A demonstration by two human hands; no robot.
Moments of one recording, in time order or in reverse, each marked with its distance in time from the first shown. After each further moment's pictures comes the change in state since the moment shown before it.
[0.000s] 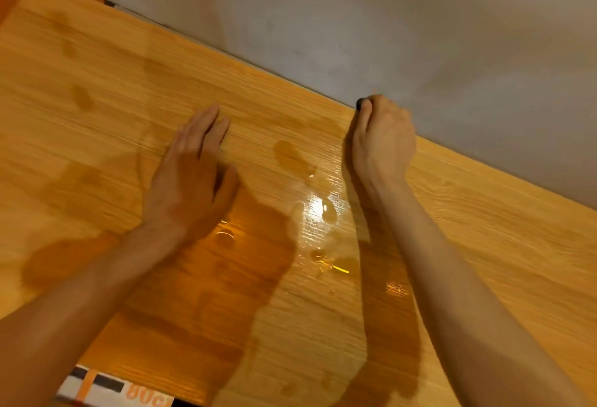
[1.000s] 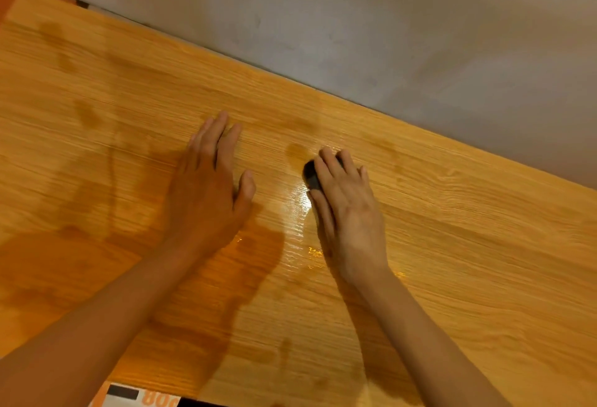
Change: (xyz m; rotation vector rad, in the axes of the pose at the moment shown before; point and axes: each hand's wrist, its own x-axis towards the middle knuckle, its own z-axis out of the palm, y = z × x) left_hand -0.001 -0.002 0.007 -0.021 0.028 0.018; right_hand -0.127 -0.022 -0.014 0.153 -0.188 -0.328
